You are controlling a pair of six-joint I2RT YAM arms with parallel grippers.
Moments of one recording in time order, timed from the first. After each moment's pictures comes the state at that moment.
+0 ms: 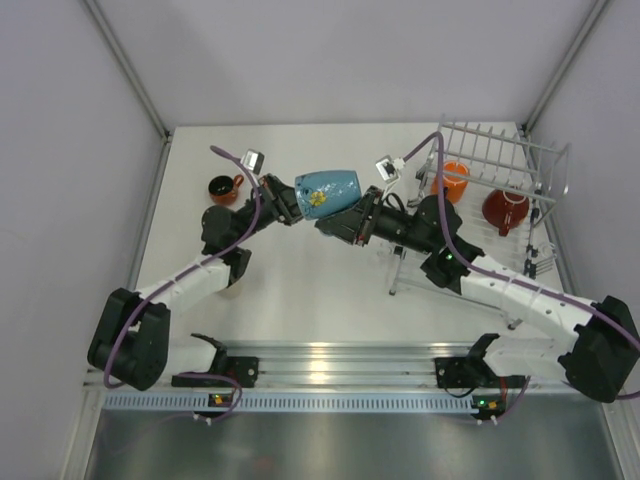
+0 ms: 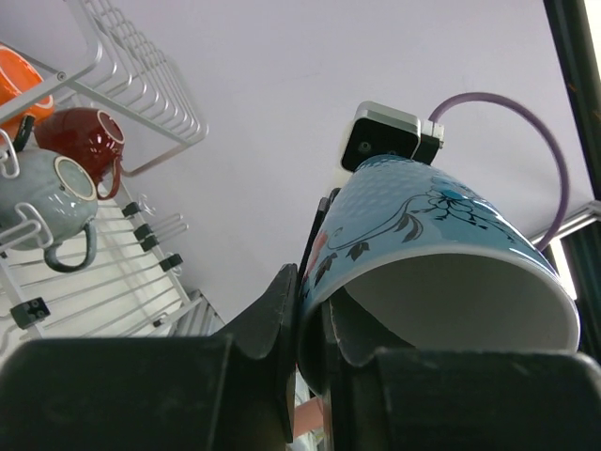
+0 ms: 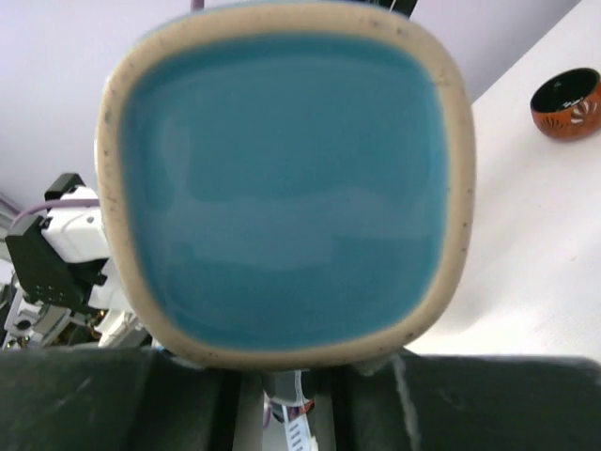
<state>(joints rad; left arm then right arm) -0.41 1.28 0.62 1.14 0.68 -1.48 0.81 1.17 0.83 0.48 -0.39 0.80</state>
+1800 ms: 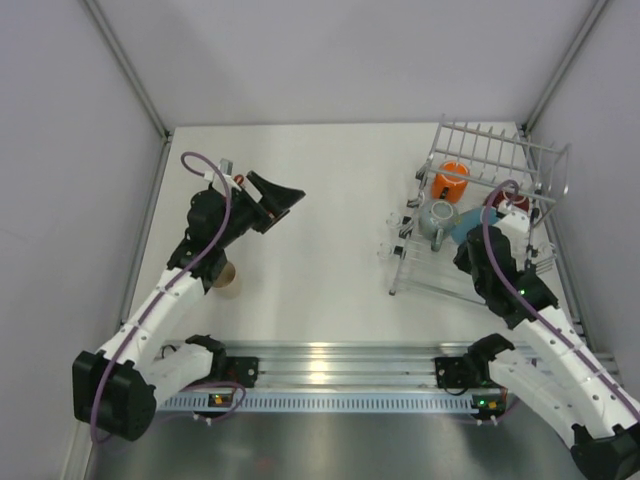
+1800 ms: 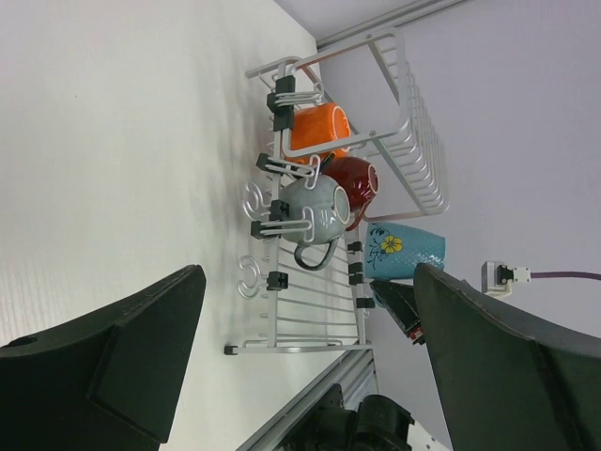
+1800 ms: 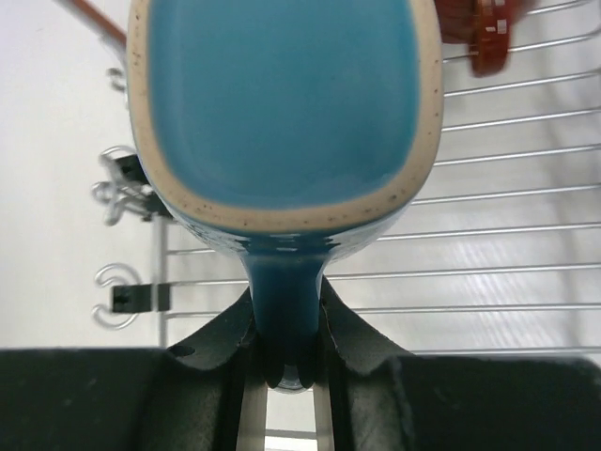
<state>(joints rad) -0.31 1.00 0.72 0.13 0.36 -1.06 0.44 0.68 0.66 -0.60 0.49 0.67</state>
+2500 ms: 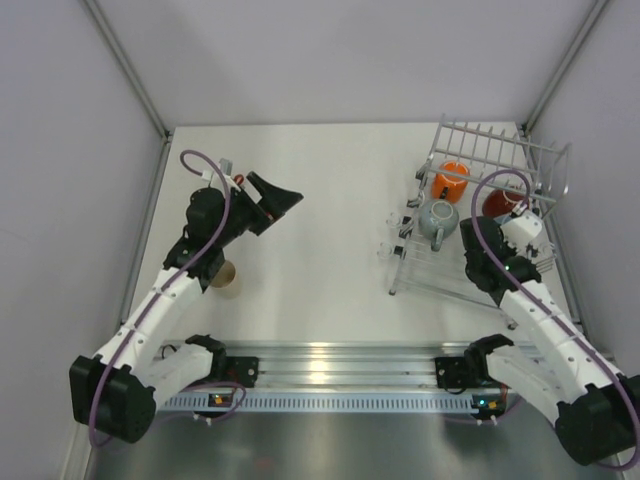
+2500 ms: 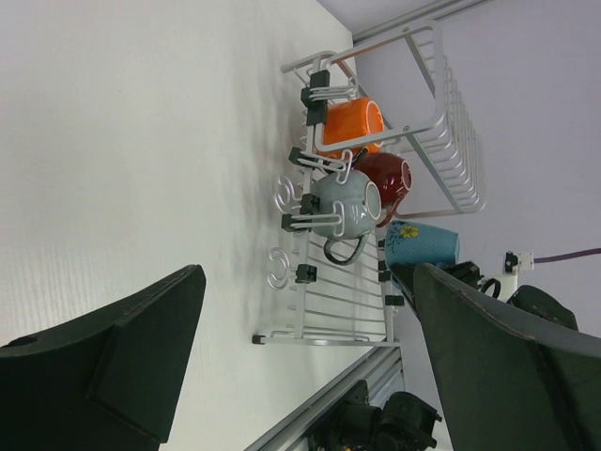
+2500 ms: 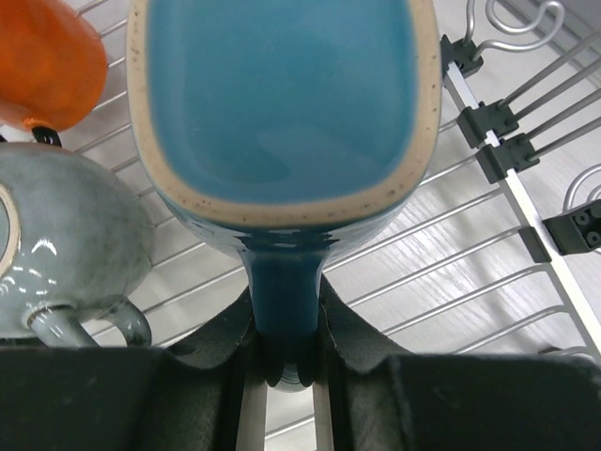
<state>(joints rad) -0.31 0.99 0.75 0.01 0.33 -0.99 0.32 0.86 0.66 -0.66 0.75 0.85</state>
